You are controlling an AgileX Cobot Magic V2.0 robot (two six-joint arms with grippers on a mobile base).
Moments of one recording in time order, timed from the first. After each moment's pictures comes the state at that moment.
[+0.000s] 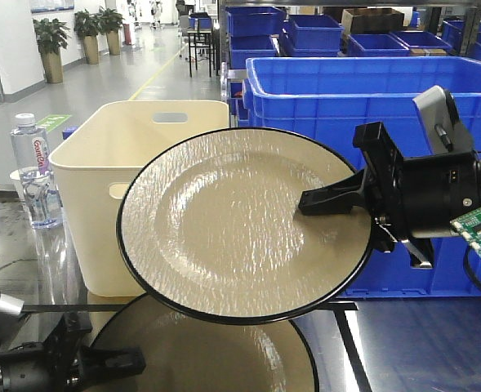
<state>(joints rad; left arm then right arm) -0.12 1.28 -0.65 -1.64 0.76 0.68 0.12 1.41 -1.37 1.10 0.98 -0.16</state>
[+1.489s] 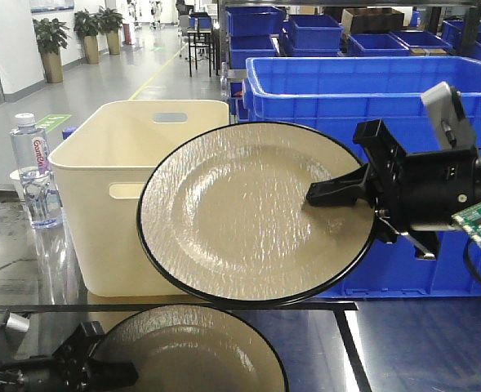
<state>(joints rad) -0.13 1.41 -0.65 -1.66 0.62 0.68 0.12 1.43 -1.37 1.07 0.88 -0.16</state>
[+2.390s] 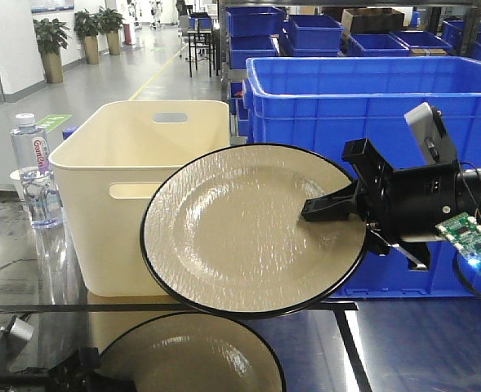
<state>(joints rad) -0.07 1.41 -0.66 -1.44 0.72 0.68 0.12 1.47 -1.37 1.06 0.90 -0.16</state>
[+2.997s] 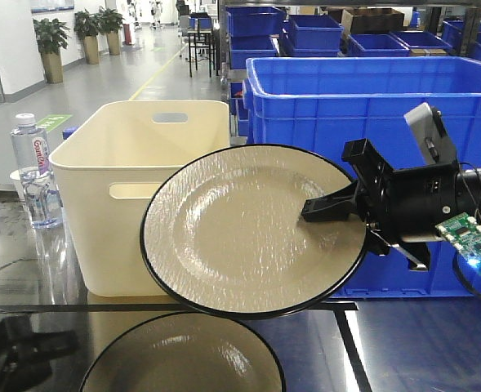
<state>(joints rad) 0.07 1.11 -0.66 -1.34 0.67 0.68 0.12 1.47 -1.37 1.06 0.90 -0.16</state>
